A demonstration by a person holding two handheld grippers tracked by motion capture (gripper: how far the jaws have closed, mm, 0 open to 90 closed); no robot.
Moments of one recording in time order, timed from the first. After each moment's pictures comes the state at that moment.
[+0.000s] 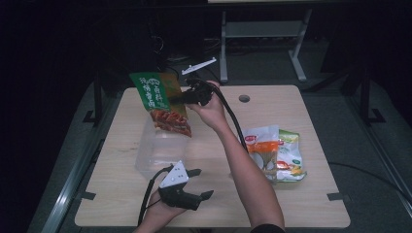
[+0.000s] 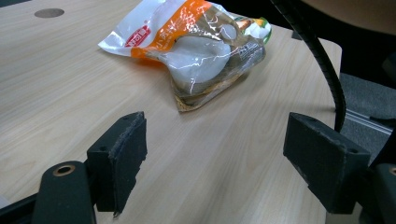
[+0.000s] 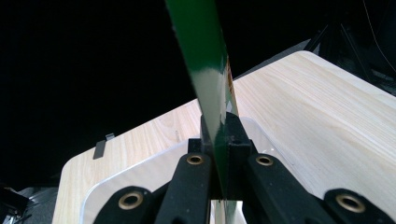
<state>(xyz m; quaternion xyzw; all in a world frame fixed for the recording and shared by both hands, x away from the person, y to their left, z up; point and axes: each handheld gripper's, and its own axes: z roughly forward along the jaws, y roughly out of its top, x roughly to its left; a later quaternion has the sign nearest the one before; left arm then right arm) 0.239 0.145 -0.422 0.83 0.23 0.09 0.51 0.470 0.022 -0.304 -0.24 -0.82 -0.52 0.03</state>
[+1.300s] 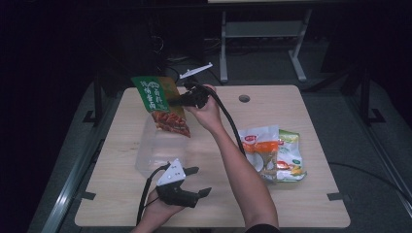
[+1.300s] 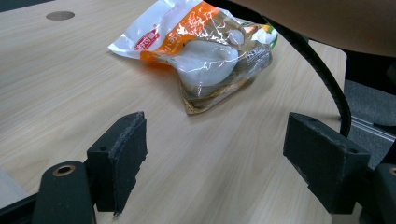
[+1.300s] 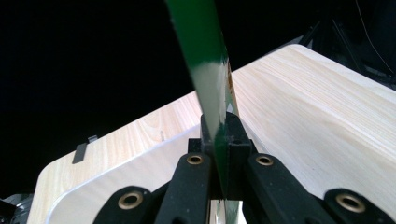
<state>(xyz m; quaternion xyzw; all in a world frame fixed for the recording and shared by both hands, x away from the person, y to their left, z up) 0.242 0.150 -0.420 0.82 0.24 0.09 0.51 0.485 0.032 -0.329 -0.26 -0.82 -0.52 0.02</state>
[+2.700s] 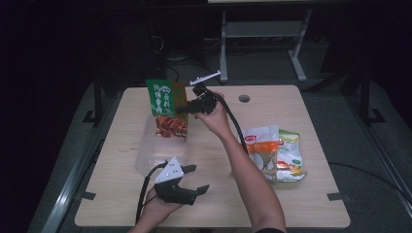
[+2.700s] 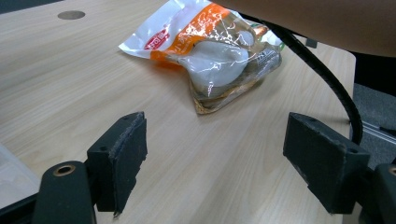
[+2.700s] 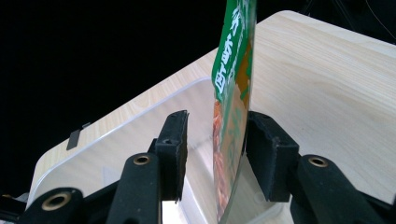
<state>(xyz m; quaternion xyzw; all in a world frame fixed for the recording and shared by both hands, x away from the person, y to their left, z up) 0.247 0.156 -0.420 0.82 0.25 0.10 0.51 0.491 0.008 -0.361 -0.29 -0.82 -0.50 0.05</state>
